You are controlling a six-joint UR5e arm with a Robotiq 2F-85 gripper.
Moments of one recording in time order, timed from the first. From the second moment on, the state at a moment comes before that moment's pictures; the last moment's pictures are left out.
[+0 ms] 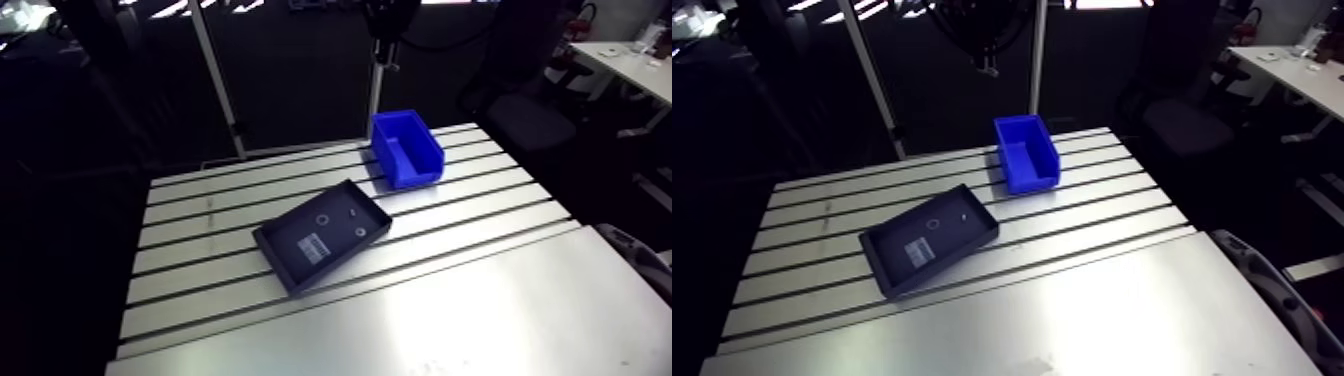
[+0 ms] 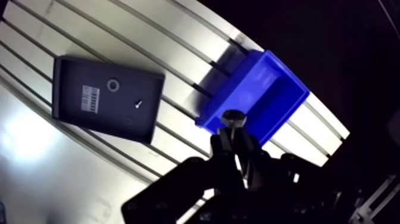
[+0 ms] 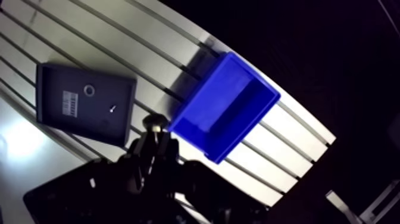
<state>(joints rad) -0.30 -1.19 1.37 -1.75 -1.56 -2.51</state>
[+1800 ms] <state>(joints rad) -0.34 -0.96 1.41 -1.92 -1.75 -3.28</state>
